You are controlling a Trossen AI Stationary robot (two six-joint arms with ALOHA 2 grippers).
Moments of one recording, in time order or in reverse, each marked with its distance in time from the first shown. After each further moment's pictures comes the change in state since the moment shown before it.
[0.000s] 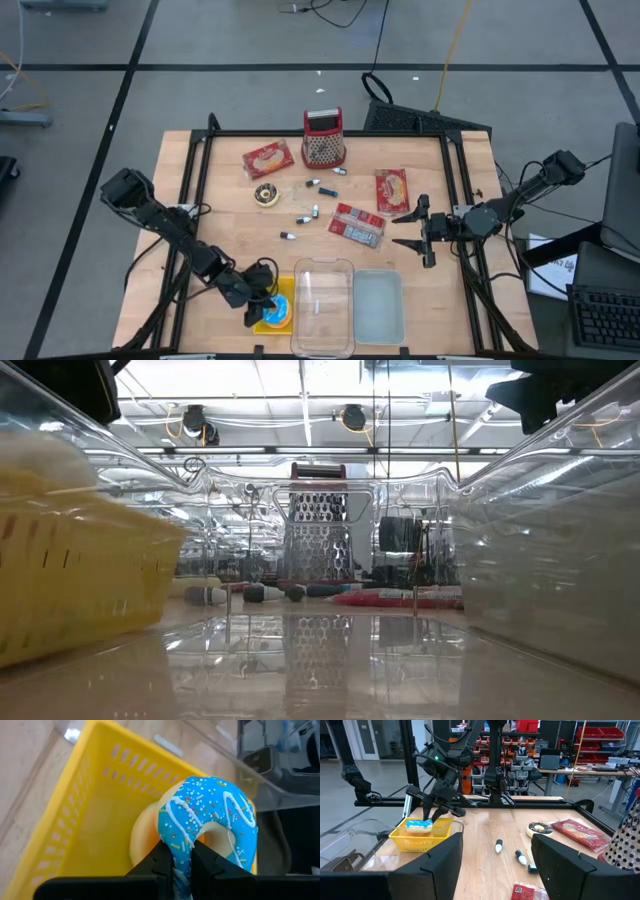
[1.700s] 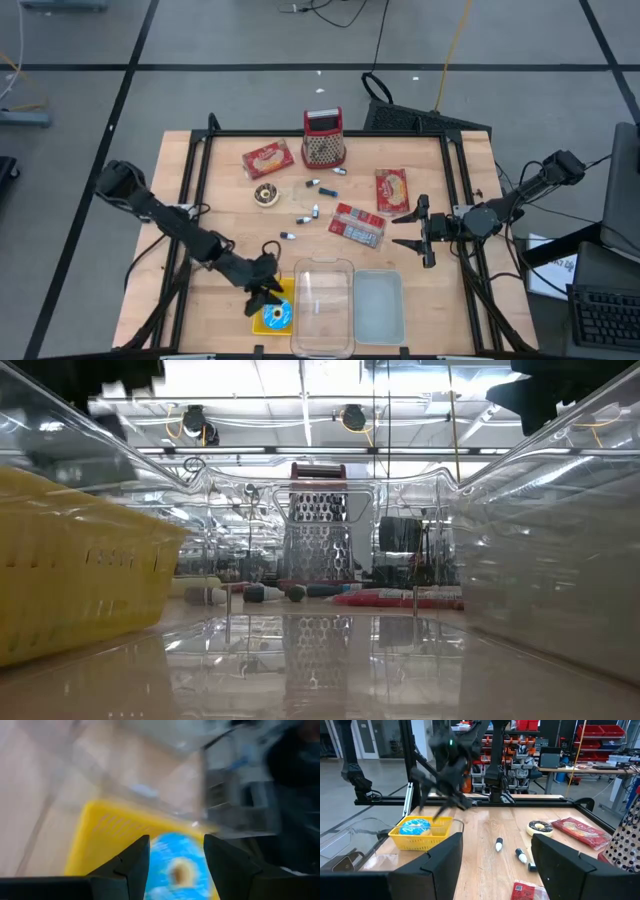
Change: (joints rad) left arm 0.122 -0.134 0.001 0.037 0.121 0.183; right arm 0.000 0.000 0.000 -0.009 0.000 0.008
